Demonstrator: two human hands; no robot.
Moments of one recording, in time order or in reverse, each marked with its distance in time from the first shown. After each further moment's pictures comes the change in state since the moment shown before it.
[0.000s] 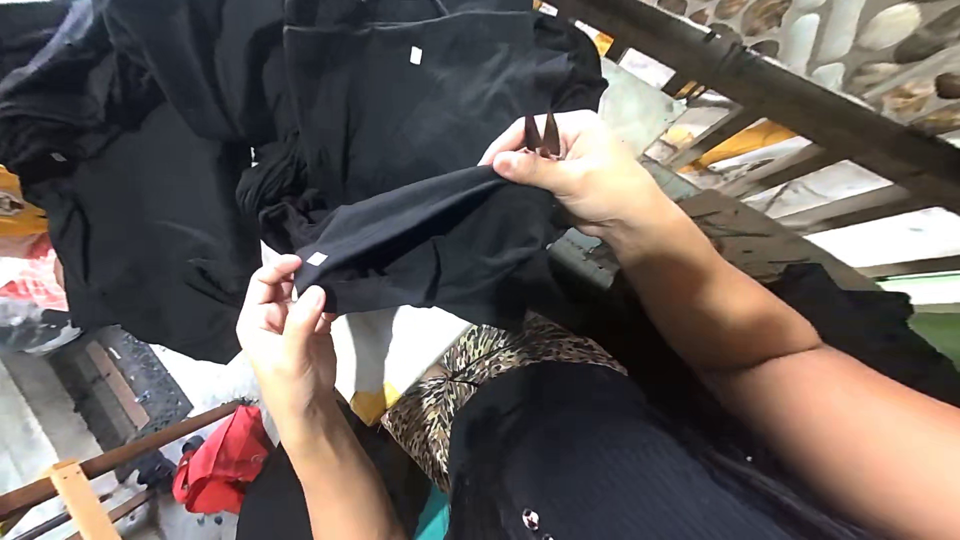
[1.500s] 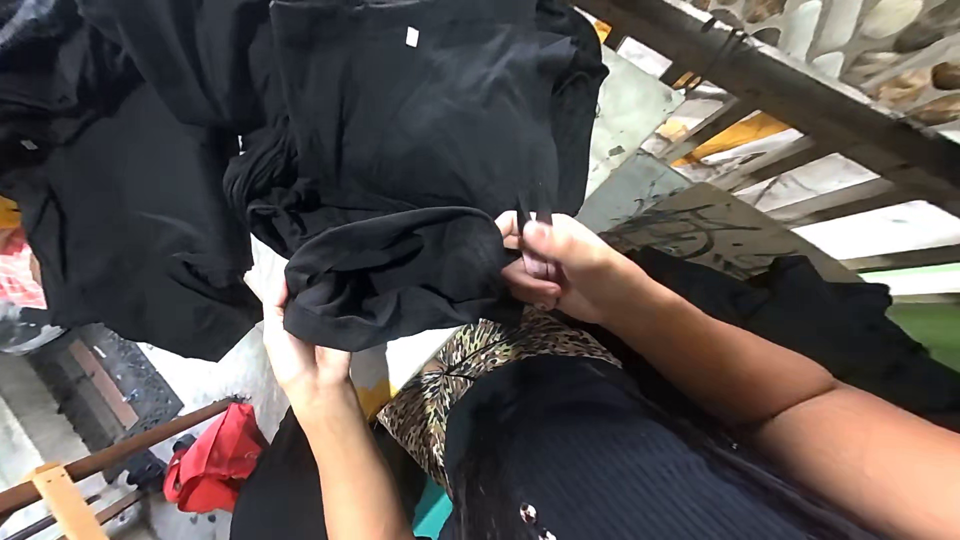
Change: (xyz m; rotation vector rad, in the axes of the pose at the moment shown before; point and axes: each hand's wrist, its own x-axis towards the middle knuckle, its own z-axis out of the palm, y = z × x) left_hand 0.000 -0.011 0.018 -0.653 0.360 -0.386; right_hand -0.067 0.013 0.030 0.489 -0.156 0.372
